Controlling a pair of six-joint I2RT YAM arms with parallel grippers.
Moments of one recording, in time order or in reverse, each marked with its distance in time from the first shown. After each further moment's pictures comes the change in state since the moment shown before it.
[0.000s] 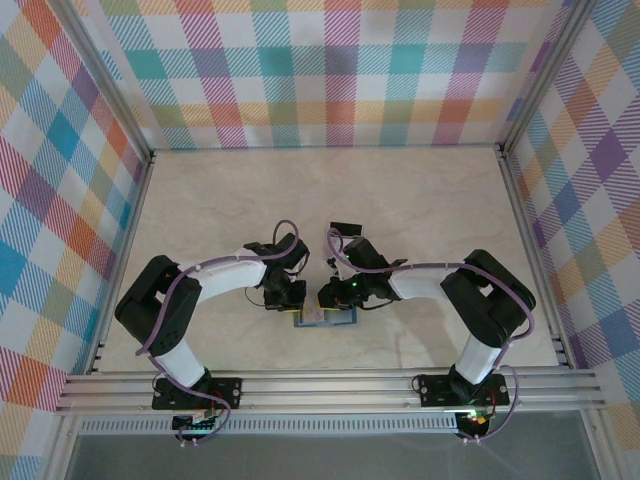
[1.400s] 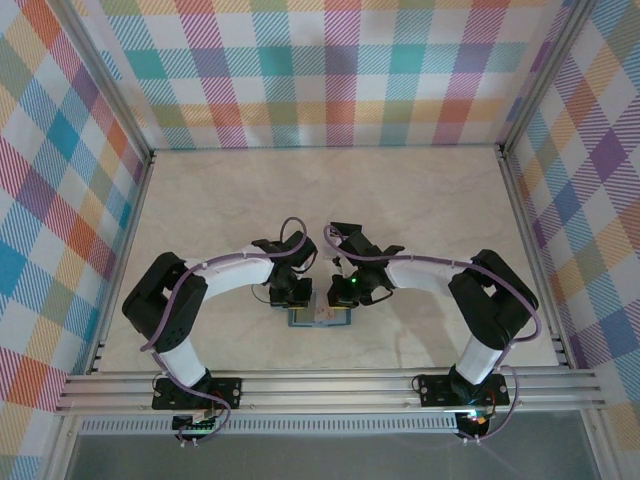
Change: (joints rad) left arm -0.044 0.037 0.062 -0.021 -0.034 -0.008; right arm -0.002 -0.018 0.158 -0.433 0.196 -0.051
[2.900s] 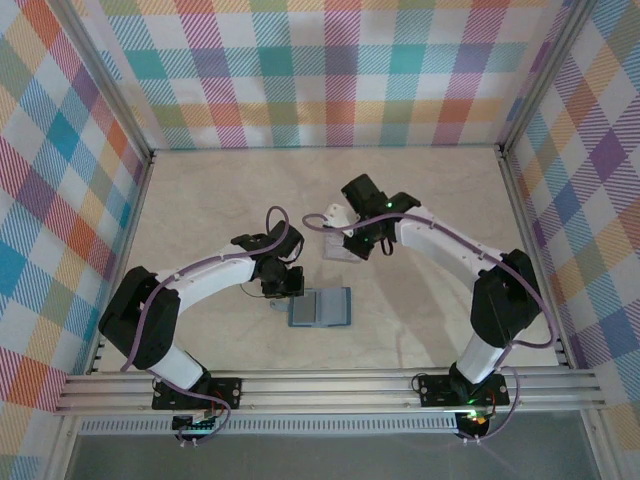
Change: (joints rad) left arm 0.067 -0.142 -0.010 -0.007 0.016 0.000; right arm -0.123 0.005 0.505 -0.425 0.424 -1.238
